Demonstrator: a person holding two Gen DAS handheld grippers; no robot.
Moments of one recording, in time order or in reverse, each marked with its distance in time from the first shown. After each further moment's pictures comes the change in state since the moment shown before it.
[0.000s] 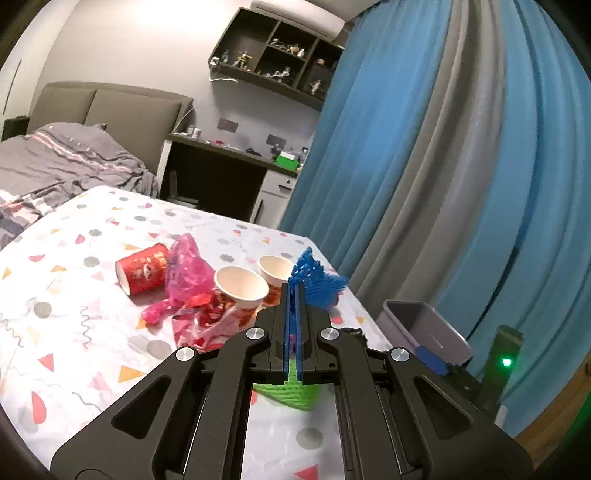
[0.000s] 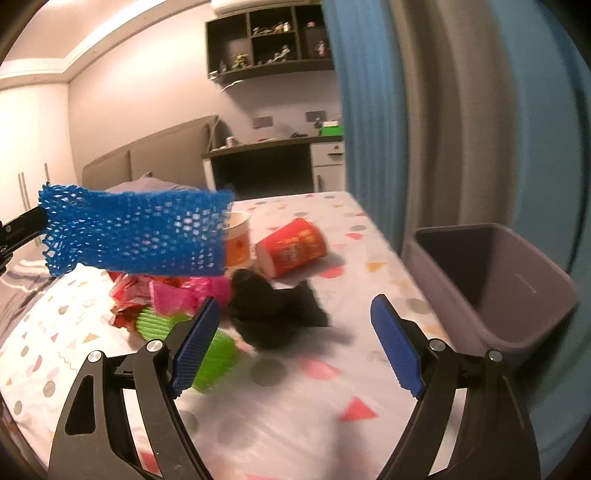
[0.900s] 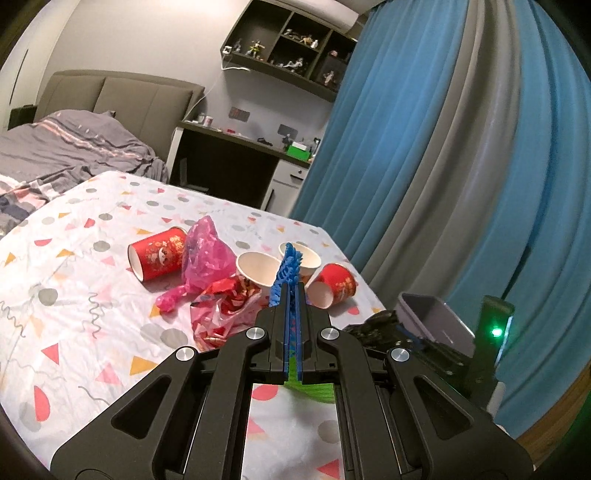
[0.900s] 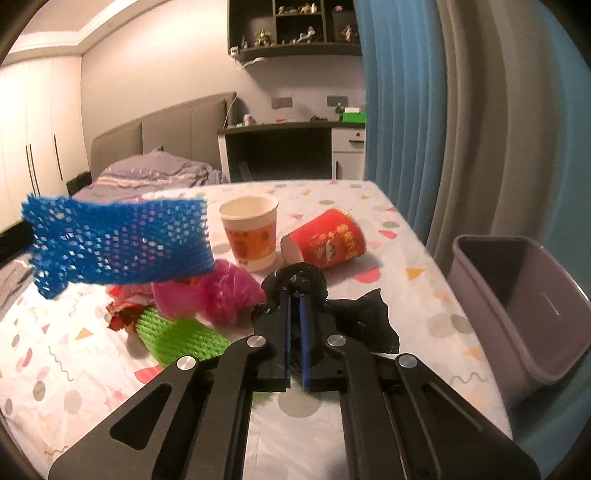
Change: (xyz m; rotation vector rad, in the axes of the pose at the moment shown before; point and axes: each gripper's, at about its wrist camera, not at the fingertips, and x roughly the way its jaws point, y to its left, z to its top) left arm 0.005 0.022 -0.009 -0.023 0.035 0.027; right arm 0.025 0.020 0.015 -0.061 0.037 0.013
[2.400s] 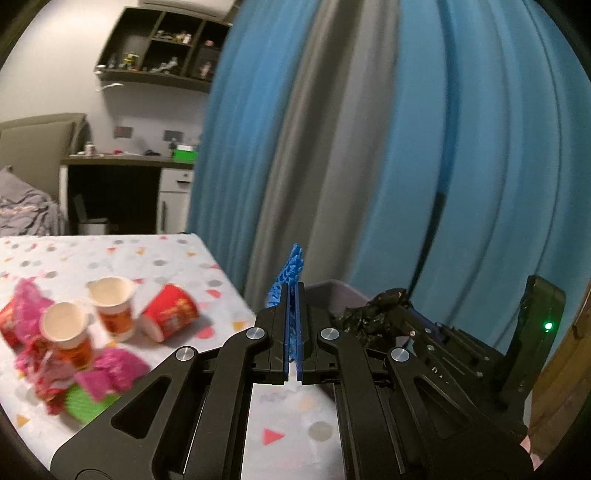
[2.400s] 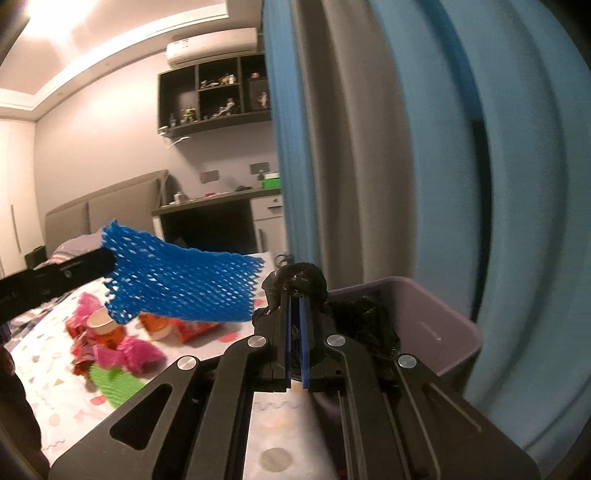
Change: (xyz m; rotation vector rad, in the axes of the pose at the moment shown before) left arm 0.077 -0.201 -0.003 0.276 0.052 -0.314; right arm -0.110 -0.141 0.005 0.165 -0.237 -0.229
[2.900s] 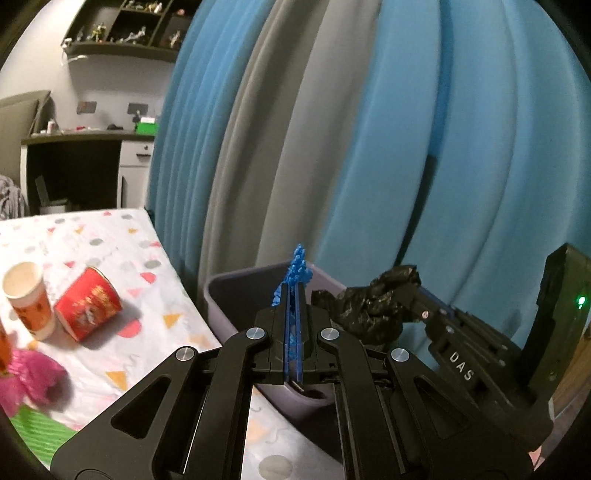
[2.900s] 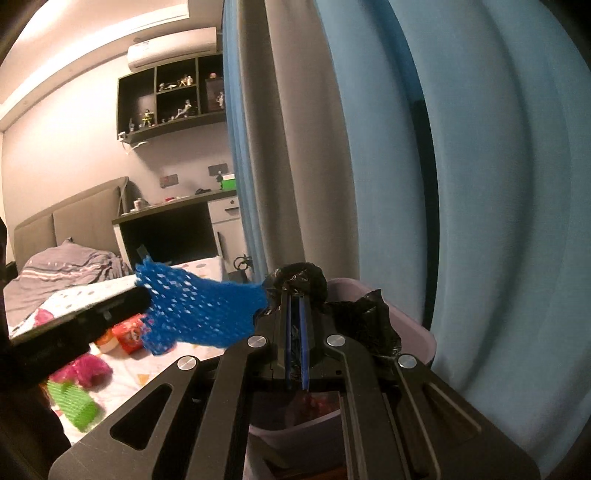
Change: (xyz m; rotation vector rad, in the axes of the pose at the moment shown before) left arm 0.099 -0.028 -0.021 -0.008 0.102 -0.117; right arm 0.025 -0.056 0.001 0.044 0.012 -0.114
